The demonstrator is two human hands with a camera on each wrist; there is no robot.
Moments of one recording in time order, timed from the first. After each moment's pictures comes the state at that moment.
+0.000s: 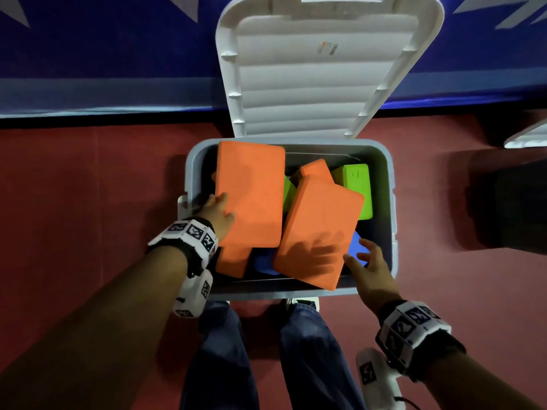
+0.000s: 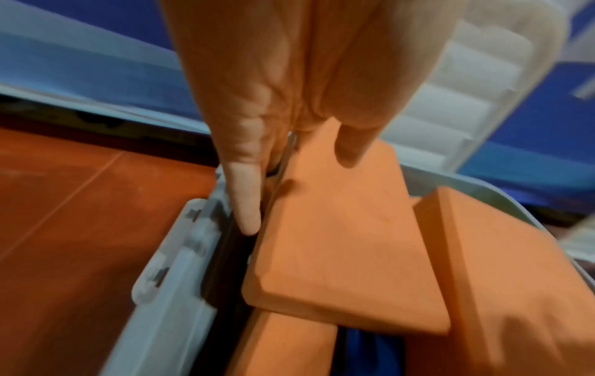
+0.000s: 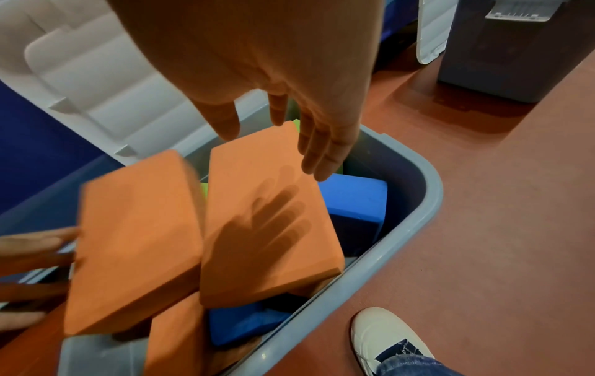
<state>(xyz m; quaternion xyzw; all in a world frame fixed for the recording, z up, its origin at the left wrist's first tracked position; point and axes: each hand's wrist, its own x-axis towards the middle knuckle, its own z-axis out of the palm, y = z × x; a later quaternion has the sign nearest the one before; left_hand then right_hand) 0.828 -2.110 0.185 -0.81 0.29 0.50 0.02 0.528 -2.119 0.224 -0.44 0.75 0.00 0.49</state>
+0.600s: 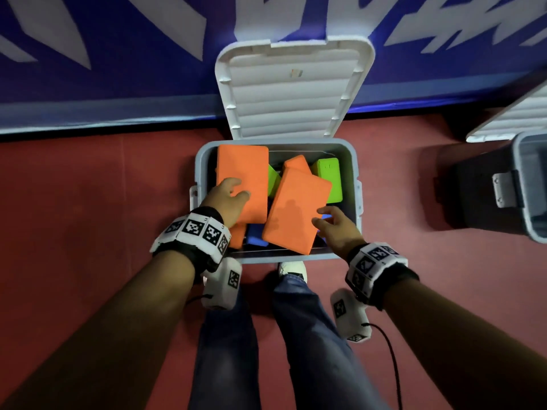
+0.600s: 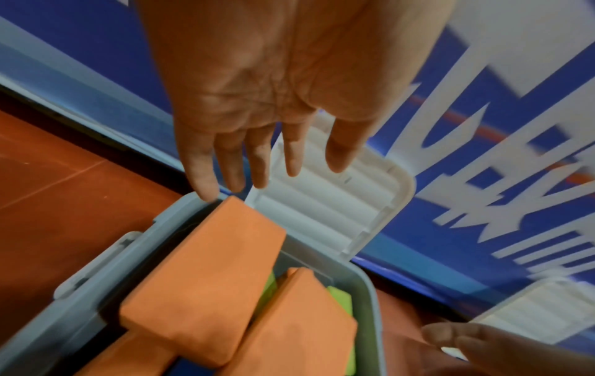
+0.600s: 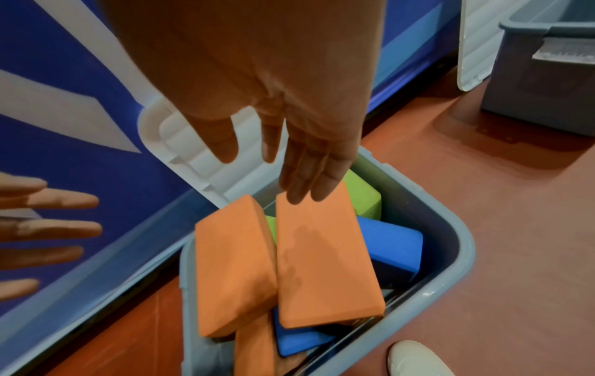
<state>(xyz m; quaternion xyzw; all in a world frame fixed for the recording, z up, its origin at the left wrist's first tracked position) 0.769 -2.097 0.375 -0.81 0.28 0.50 -0.15 0.547 -2.134 0.349 -0.47 0.68 0.02 0.56</state>
